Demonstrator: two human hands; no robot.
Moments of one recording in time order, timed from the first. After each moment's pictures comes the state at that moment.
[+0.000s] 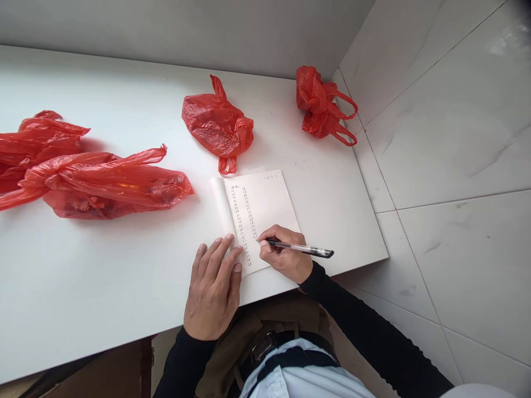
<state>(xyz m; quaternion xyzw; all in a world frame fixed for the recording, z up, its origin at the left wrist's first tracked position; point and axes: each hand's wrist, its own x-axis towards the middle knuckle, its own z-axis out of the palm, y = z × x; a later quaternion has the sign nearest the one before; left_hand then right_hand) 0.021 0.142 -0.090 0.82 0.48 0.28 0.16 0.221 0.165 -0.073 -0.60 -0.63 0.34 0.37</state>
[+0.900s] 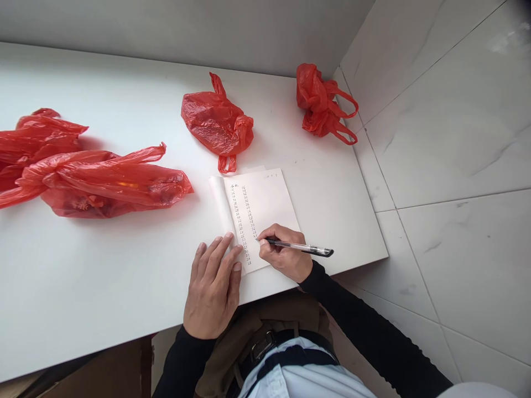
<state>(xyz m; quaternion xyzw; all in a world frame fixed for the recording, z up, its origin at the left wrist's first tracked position) 0.021 0.142 -0.091 0.82 0.48 0.28 0.16 0.221 0.165 -0.073 -0.59 -0.63 0.34 0.37</state>
